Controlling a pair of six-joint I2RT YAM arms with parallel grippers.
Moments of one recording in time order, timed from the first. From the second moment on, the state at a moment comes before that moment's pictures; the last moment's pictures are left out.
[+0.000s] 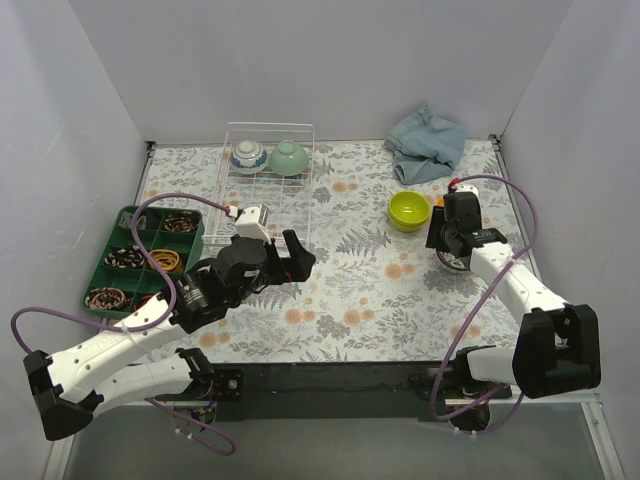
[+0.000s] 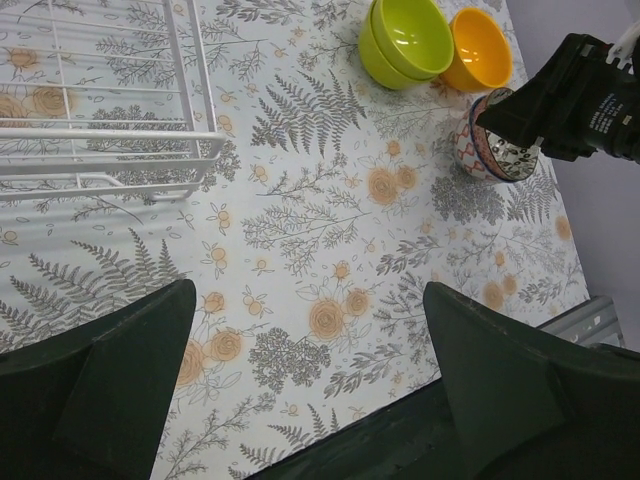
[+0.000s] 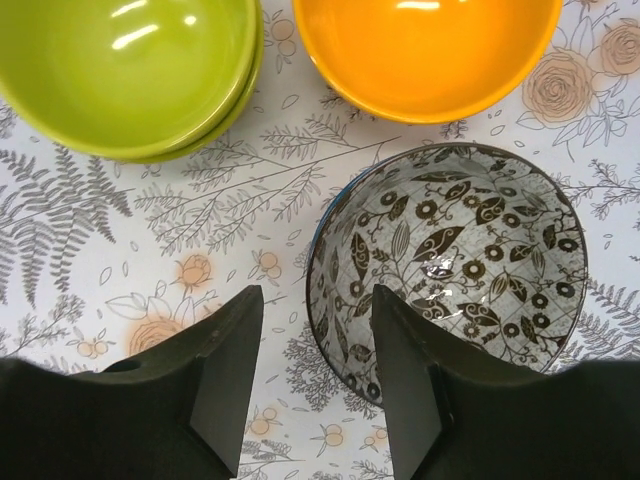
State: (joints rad) left arm -0.96 0.89 0.89 -0.44 -0.39 -0.75; right arm 0.20 1.29 0.83 -0.37 0.23 0.28
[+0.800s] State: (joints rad) left arm -0.72 1.32 1.24 -0.47 -0.32 -0.78; right arm 0.22 0.78 0.79 -0.43 -0.28 0.21
